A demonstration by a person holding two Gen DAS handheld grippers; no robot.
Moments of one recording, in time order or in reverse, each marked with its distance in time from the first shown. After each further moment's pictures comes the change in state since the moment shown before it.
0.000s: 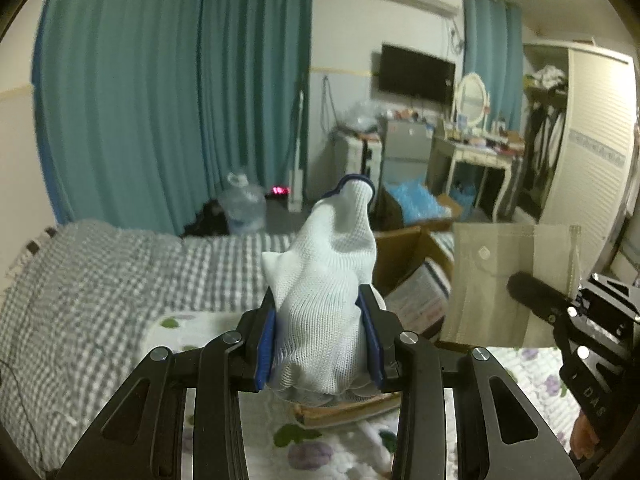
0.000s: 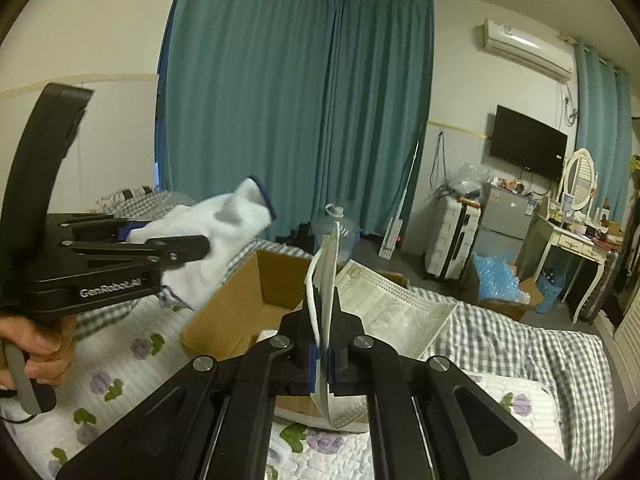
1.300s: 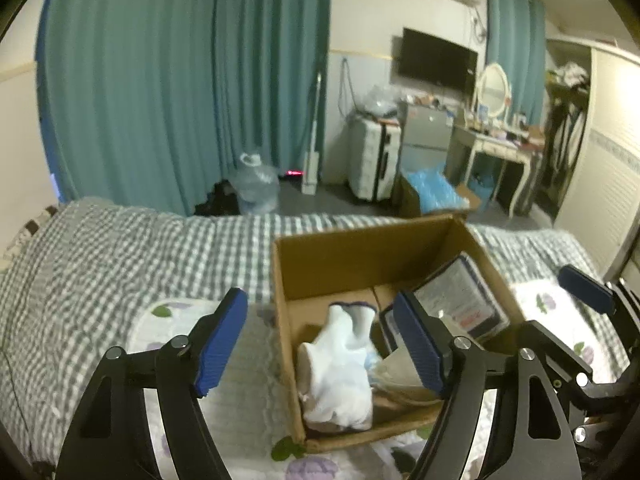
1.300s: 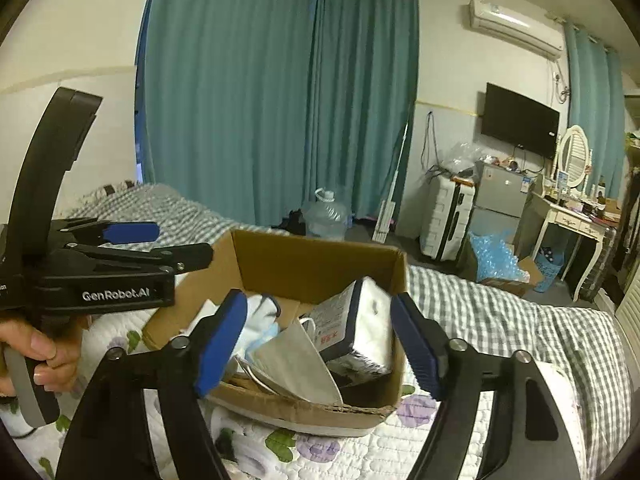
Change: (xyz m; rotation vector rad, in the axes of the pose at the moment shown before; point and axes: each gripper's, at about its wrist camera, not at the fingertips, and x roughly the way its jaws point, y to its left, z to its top) left arm 0.023 -0.001 0.007 -0.059 0.031 0.064; right arm 0.030 -0.024 -0.020 0.066 0.027 -0.039
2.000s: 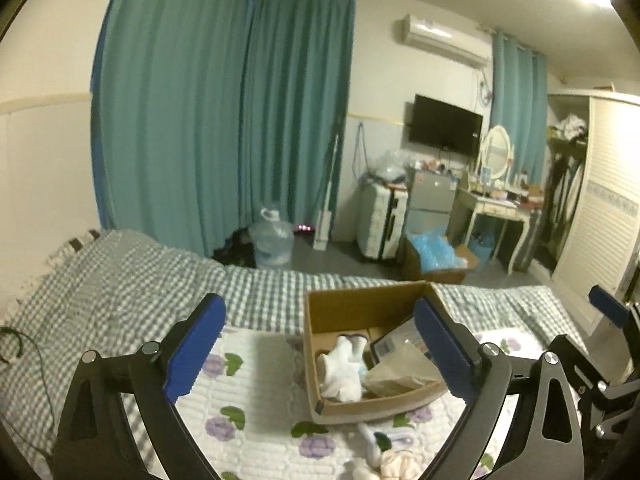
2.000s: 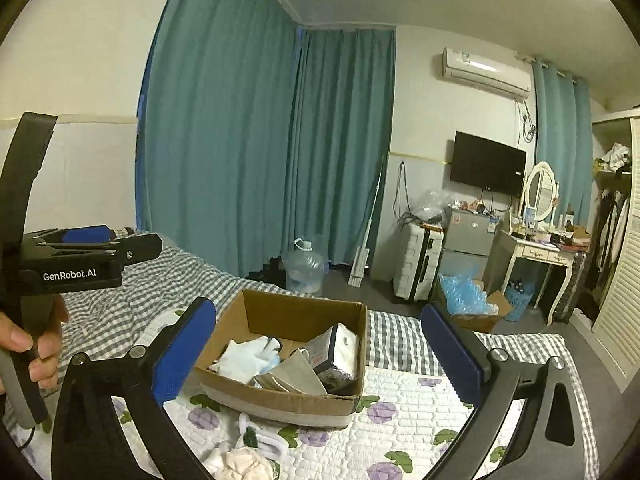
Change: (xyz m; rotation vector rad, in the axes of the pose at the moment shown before) left arm -0.137 0.015 0.006 -0.055 -0.211 0.037; right arm -0.137 0.021 0.040 -0.003 -0.166 -0.088
